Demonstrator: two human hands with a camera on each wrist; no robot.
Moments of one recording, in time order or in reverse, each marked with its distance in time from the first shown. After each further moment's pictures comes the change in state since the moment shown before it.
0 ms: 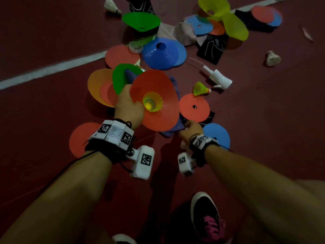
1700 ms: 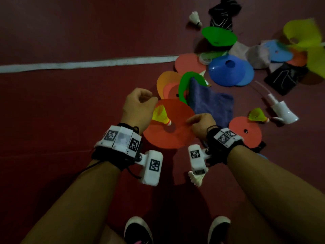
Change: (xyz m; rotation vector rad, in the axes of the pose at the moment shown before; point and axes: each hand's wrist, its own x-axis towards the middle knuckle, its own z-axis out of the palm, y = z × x) left_hand -0.037 -0.022 -0.131 -0.066 0.390 -0.165; right_hand -0.049 -0.165 0.023 -0.003 -0.222 -0.257
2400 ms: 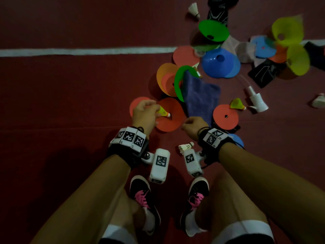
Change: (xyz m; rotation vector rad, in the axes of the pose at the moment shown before) left_hand -0.093 0.080 -0.028 -0.331 -0.060 -0.507; right_hand -0.124 -0.040 -0.050 -0.184 -0.207 0.131
